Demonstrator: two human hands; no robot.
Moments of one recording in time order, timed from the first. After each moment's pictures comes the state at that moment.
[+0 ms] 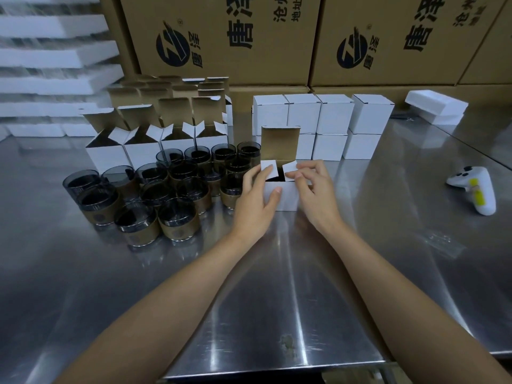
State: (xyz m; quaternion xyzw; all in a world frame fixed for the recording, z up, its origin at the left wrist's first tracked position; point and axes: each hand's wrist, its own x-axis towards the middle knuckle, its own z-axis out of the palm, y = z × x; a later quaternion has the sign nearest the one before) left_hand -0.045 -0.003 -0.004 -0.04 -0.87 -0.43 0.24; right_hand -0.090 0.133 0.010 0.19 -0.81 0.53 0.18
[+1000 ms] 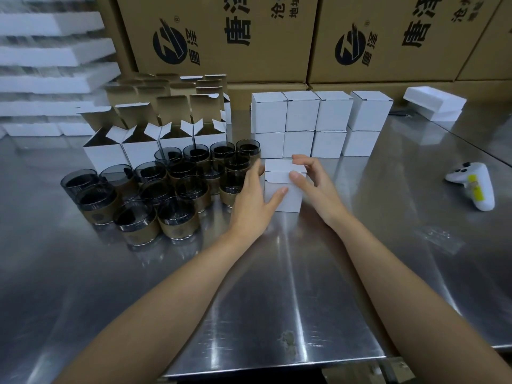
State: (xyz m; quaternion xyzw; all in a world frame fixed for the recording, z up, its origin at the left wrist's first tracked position) left_hand -0.050 -0.006 -0.008 -0.04 -0.86 -0.45 0.24; right_hand -0.102 0.147 0.006 0.23 -0.71 0.66 0.02
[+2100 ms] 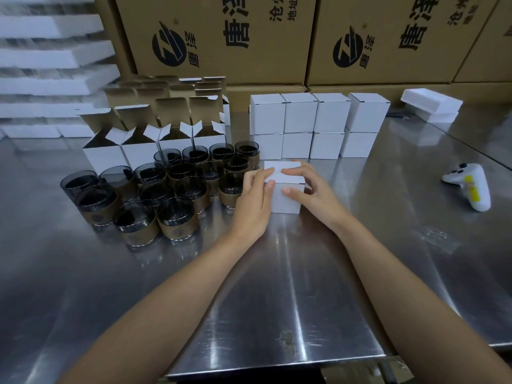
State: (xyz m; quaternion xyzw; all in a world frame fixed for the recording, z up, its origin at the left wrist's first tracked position) left_hand -0.042 -0.001 -0.002 -0.06 -0.85 -0.47 0.24; right_hand -0.098 0.154 0.006 0.27 -0.76 0.60 -0.01
